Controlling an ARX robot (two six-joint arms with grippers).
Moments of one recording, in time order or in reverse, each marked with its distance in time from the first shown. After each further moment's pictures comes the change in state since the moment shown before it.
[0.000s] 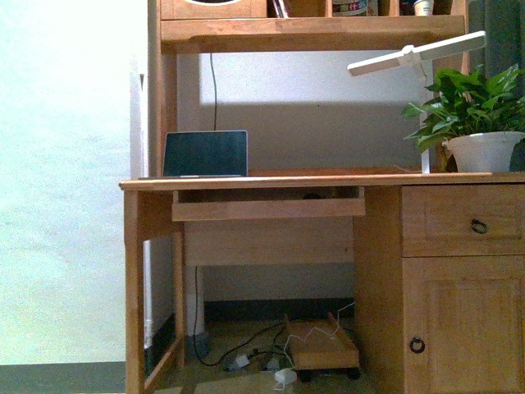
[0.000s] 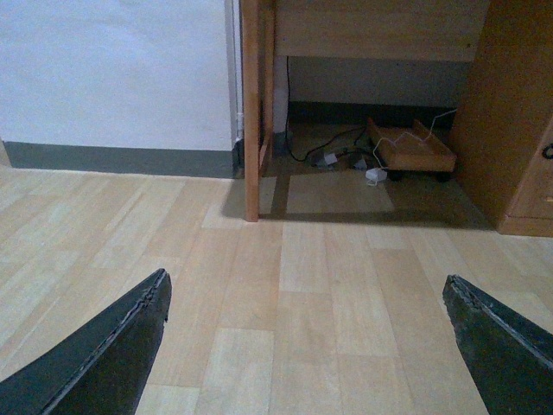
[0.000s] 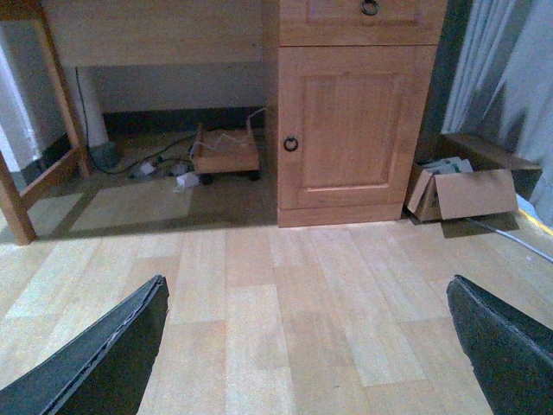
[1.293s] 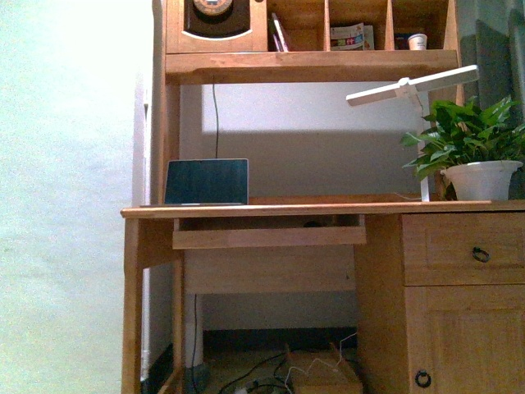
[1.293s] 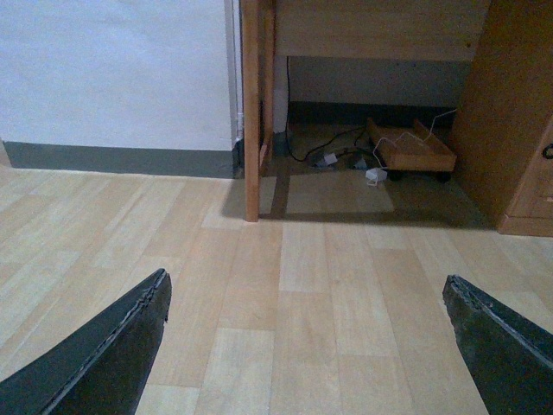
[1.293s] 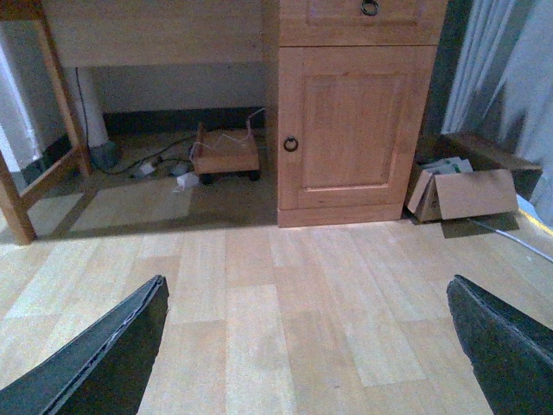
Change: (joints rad) left arm 0.000 0.000 0.000 0.000 0.000 0.000; right arm 0.000 0.000 0.000 0.000 0.000 0.000
